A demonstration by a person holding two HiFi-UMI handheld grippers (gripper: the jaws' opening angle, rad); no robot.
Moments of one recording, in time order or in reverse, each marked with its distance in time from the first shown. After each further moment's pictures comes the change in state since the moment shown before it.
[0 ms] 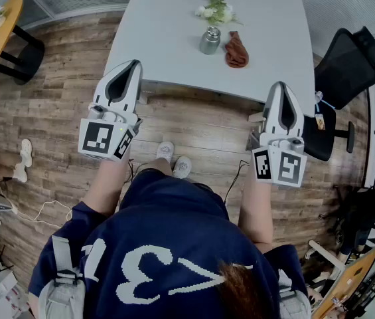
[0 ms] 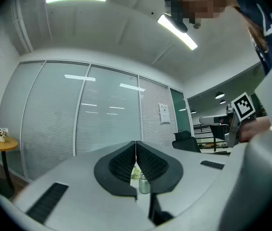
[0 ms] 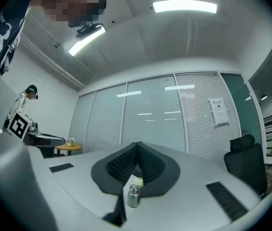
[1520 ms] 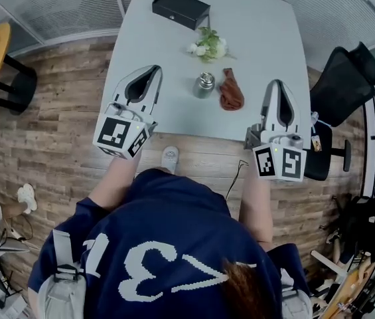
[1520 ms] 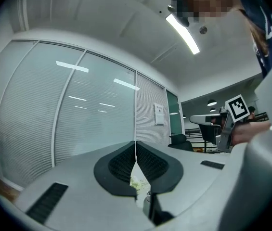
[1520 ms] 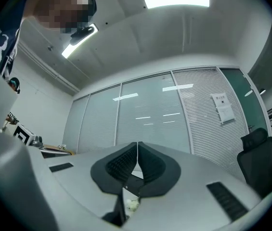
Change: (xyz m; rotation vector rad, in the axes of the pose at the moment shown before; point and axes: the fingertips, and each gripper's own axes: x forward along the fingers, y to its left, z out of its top) left arm 0.180 0.046 -0.022 -0.072 -0.008 -0.166; right arm 0.161 -0.042 -0.008 0.049 -0.058 -0.025
